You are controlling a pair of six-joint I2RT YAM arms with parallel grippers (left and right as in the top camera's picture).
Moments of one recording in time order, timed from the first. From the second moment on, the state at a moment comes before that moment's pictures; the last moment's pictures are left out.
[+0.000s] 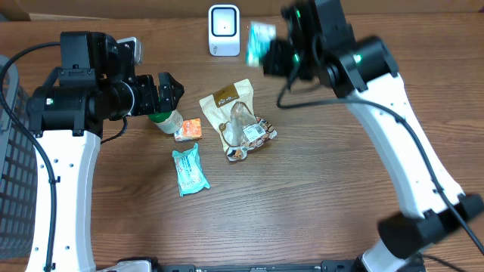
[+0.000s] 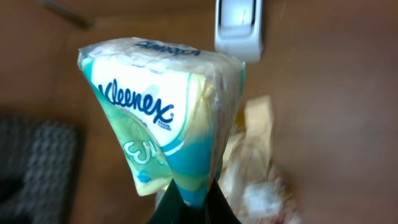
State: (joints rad) left arm 0.01 1.45 1.62 -1.16 0.30 -0.15; right arm 0.44 1.81 2.04 -1.03 -0.19 0.48
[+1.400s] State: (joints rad) left arm 0.01 1.45 1.62 -1.16 0.30 -0.15; right arm 0.59 2.60 2.22 0.01 0.70 -0.93
